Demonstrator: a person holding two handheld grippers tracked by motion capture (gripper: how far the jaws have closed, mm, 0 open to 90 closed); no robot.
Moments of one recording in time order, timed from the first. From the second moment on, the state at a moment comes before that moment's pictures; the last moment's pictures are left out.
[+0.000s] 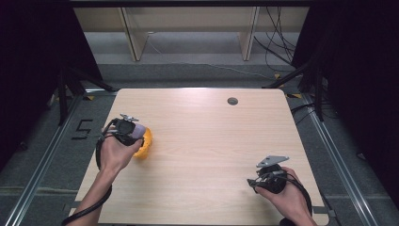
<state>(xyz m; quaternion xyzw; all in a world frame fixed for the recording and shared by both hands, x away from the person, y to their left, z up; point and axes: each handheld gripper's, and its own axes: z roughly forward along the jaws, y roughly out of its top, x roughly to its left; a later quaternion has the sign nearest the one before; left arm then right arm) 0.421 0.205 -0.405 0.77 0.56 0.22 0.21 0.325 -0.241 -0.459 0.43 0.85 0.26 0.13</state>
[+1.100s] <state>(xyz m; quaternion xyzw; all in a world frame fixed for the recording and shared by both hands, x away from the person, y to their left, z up) 0.450 0.205 -0.426 0.77 0.58 0.19 0.19 0.325 -0.241 -0.459 0.42 0.86 0.26 0.14</state>
